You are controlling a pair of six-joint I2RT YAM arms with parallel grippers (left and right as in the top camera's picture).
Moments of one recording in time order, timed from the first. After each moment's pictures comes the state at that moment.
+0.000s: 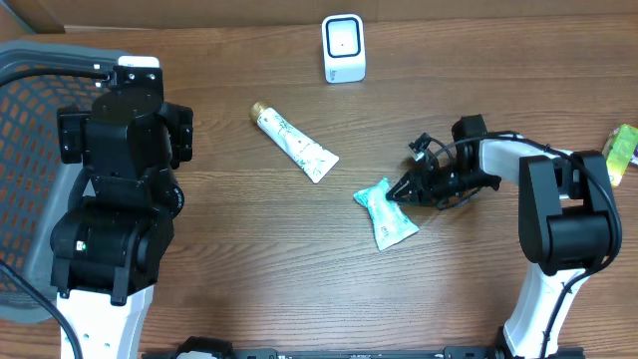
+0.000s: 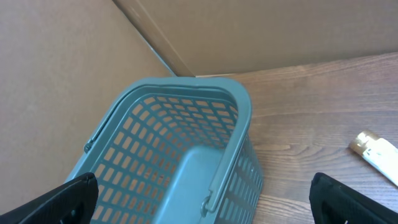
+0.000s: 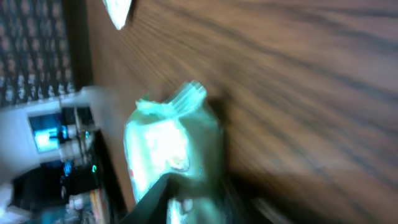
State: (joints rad) left arm -0.16 1.14 1.51 -0.90 -0.63 0.17; right arm 0.09 2.11 1.14 -0.66 -0.98 -0.19
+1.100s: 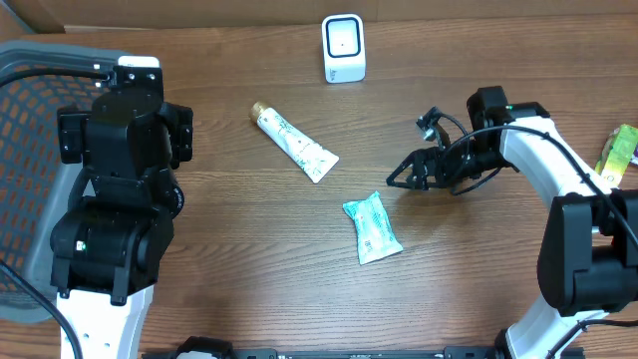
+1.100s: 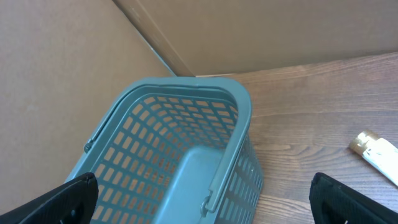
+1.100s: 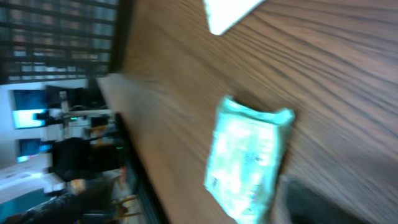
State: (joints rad) left arm -0.16 1.14 1.51 -0.90 -0.63 0.17; right arm 0.09 1.88 1.28 -1.02 -0.95 -0.33
